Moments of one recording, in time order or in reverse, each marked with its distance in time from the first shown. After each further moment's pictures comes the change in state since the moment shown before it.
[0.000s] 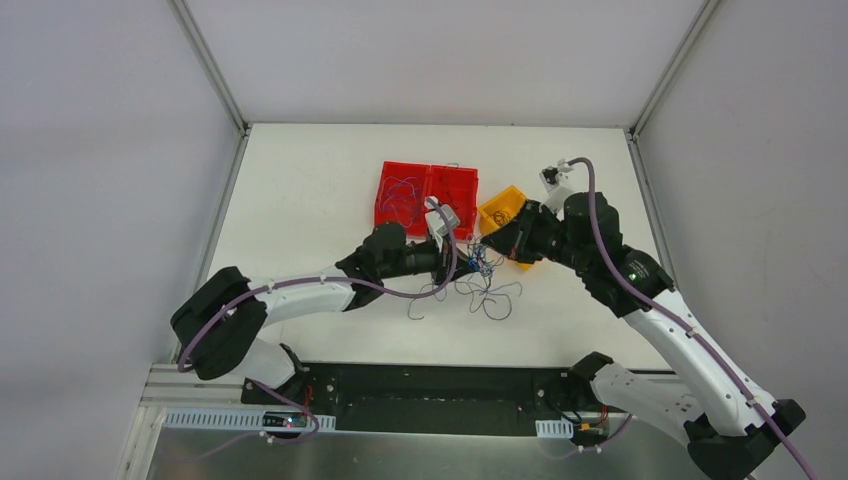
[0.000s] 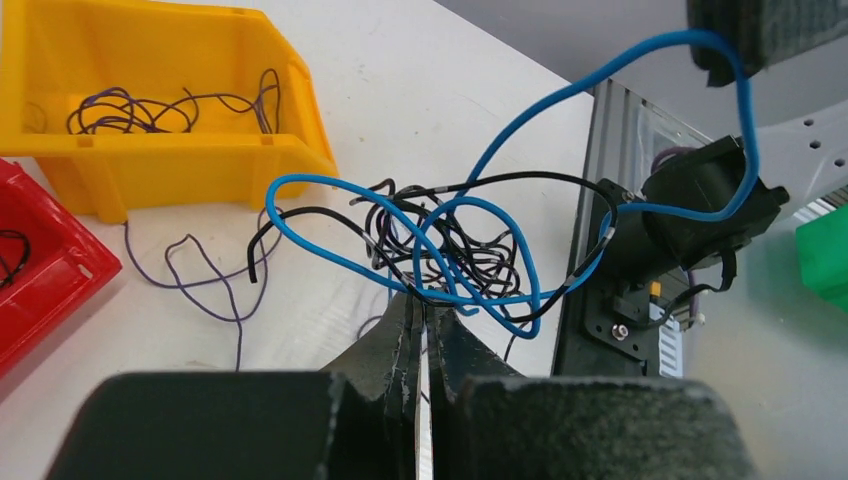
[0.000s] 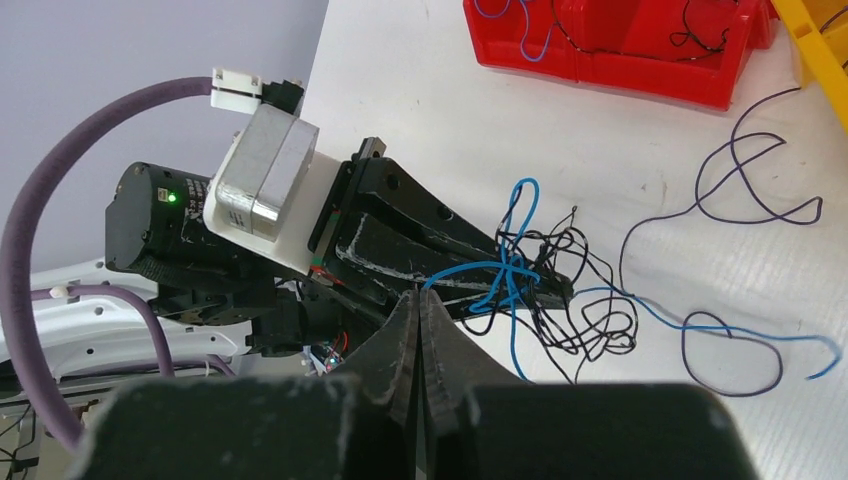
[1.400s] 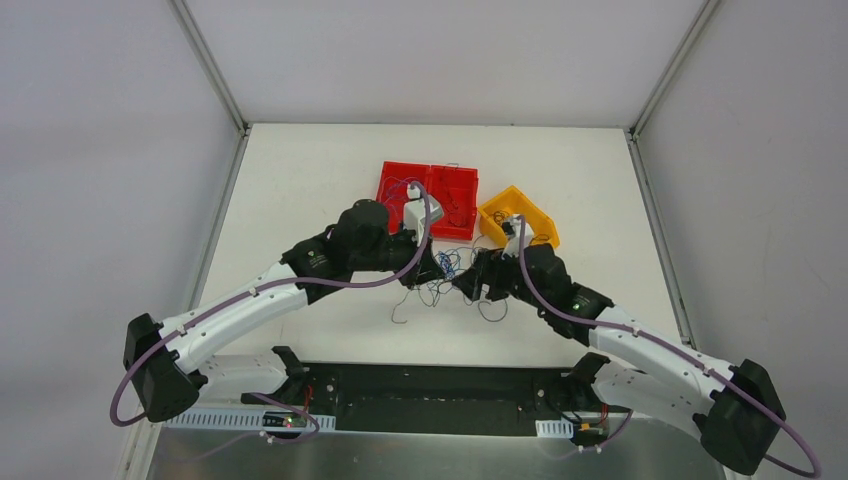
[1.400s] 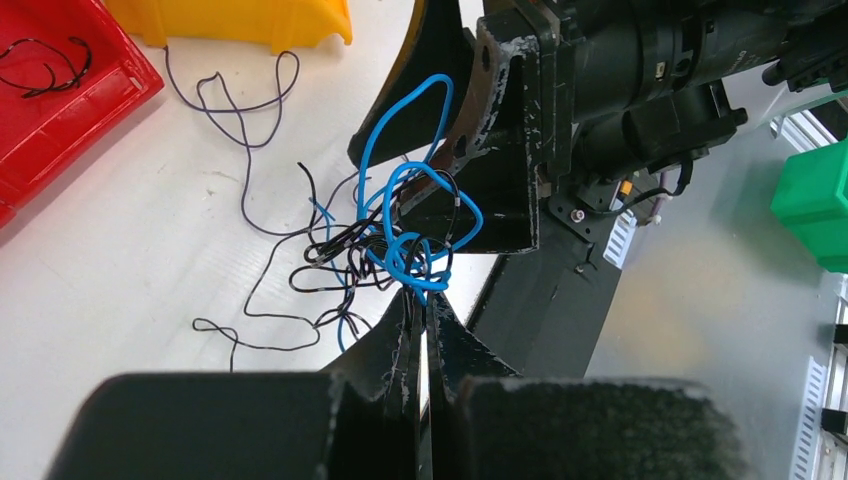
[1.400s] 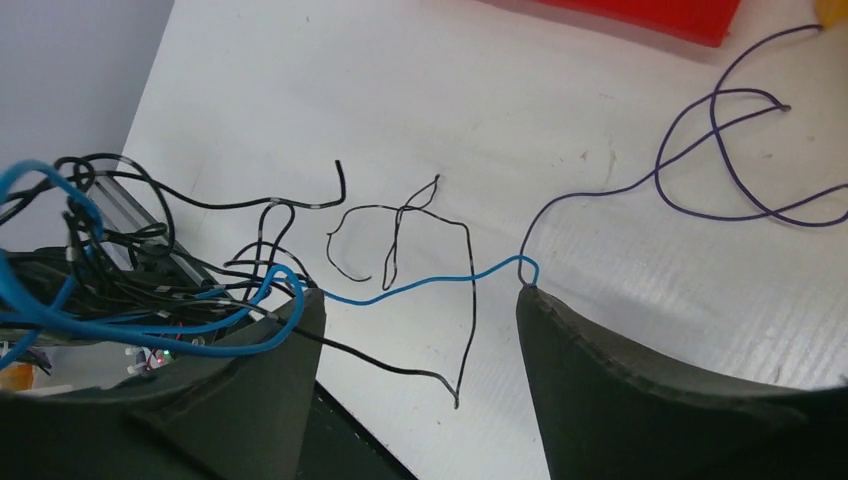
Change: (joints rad) left arm 0.000 -0.318 0.278 -0.929 -0.083 0.055; right arm 0.171 0.008 -0.528 0.490 0.156 -0.125
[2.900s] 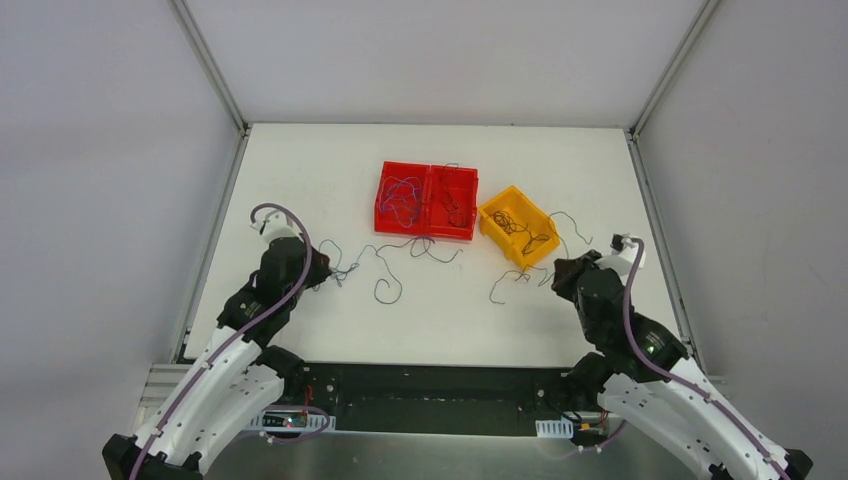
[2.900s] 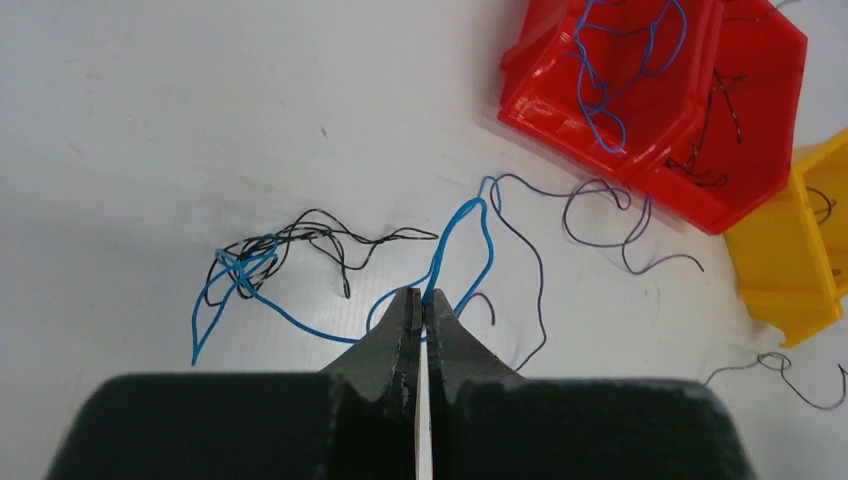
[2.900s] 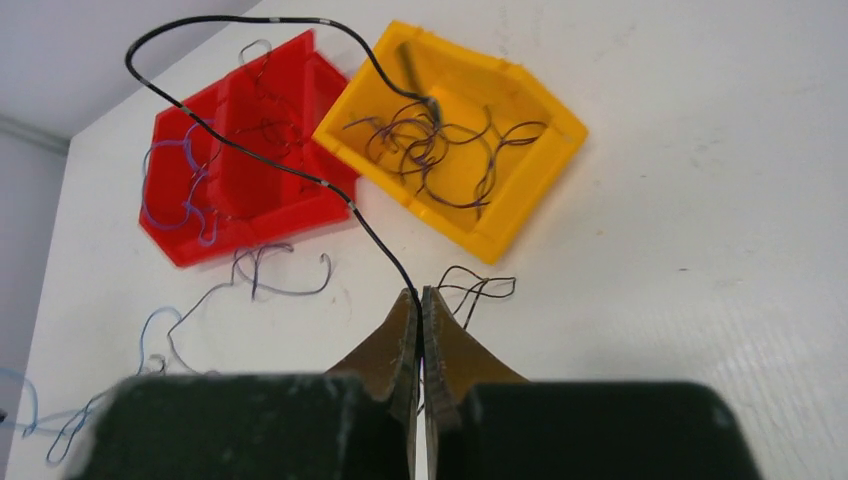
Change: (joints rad) left arm 0.453 -0.517 -0.404 -0.211 -0.698 -0.428; right arm -0.037 -0.486 0.087 -0.571 0.790 0.209
